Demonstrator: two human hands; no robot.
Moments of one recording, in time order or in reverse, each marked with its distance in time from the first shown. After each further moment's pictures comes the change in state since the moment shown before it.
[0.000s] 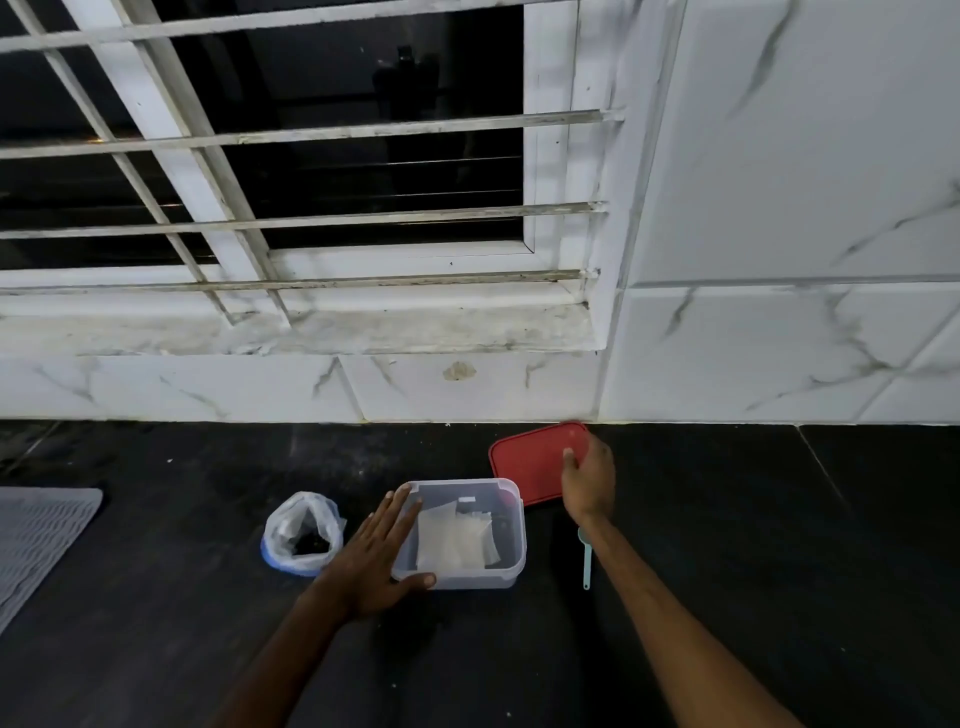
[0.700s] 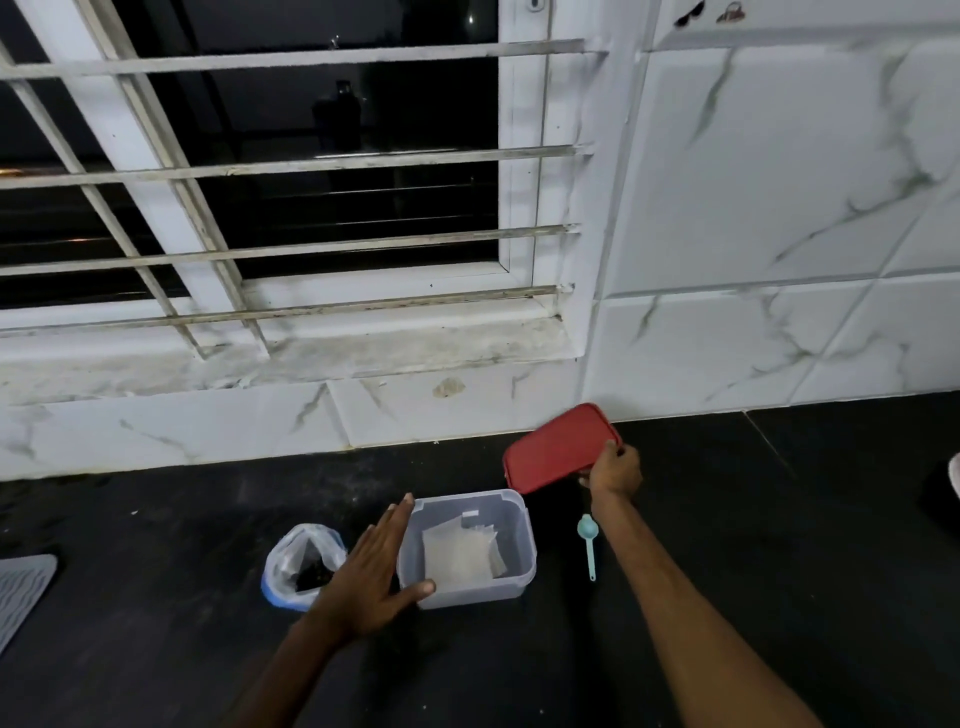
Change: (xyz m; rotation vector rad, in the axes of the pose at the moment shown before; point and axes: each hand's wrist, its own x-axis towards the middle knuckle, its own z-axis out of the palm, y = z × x) left_hand -0.007 -0.038 -0.005 -0.182 0.155 0.213; right_hand 0.003 -0.018 -0.019 0.450 0.344 0.499
